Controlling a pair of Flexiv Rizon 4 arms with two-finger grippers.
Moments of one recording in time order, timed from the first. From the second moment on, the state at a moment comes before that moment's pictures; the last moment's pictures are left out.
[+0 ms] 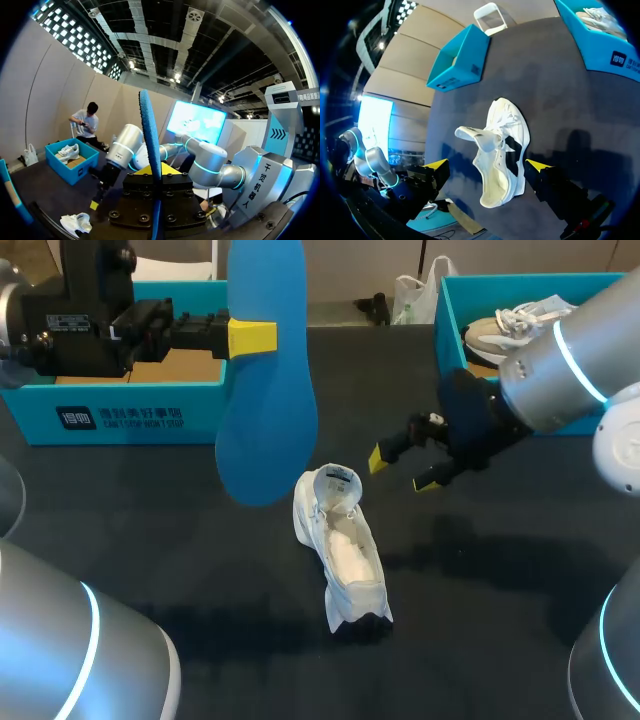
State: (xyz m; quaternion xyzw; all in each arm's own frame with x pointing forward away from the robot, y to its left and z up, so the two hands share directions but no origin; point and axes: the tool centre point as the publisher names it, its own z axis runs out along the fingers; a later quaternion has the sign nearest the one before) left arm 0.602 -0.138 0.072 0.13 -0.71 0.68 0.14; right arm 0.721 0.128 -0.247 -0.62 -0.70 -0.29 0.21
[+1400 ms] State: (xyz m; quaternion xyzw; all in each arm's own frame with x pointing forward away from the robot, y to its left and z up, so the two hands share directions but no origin) left arm 0.603 -0.138 0.072 0.13 -0.71 0.68 0.14; right arm 0.735 0.148 -0.146 -0.53 -0.59 -0.45 0.41
